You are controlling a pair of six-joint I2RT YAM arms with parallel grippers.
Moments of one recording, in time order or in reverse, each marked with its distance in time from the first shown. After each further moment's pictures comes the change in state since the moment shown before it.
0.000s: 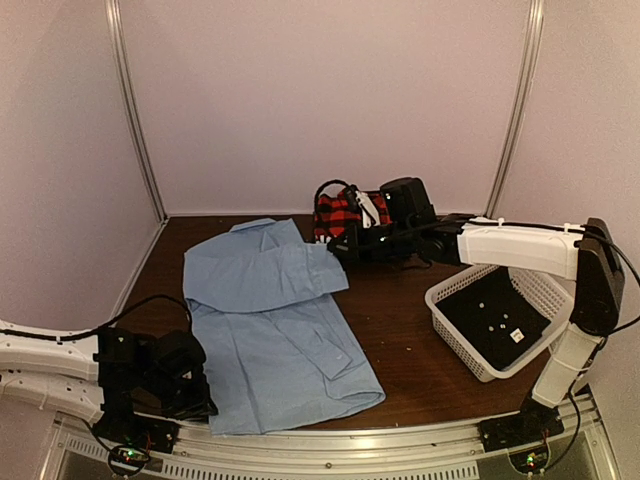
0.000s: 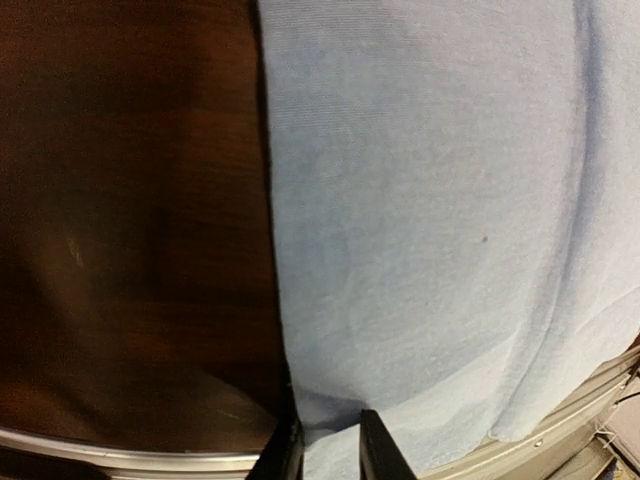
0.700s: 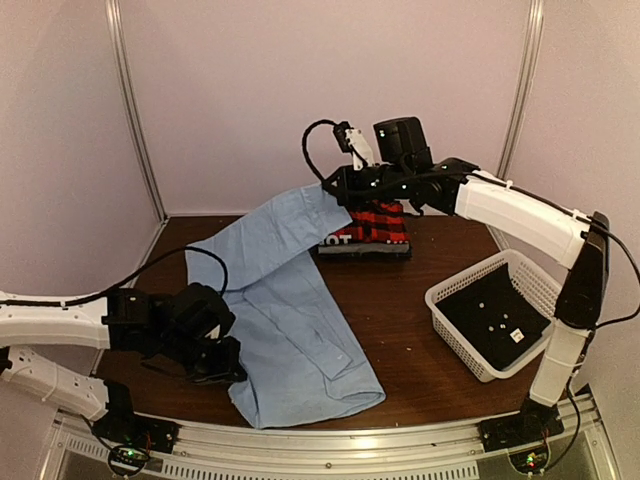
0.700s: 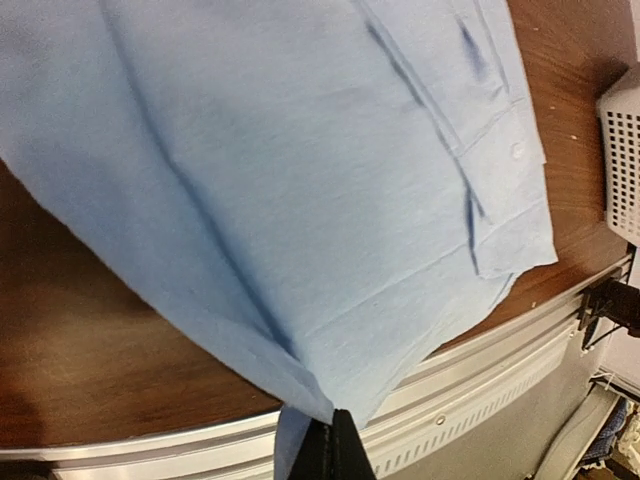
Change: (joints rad) left arm -0.003 0.162 0.300 0.012 -0.034 0.234; right arm 0.004 0.090 0.456 -0.257 0.172 -0.220
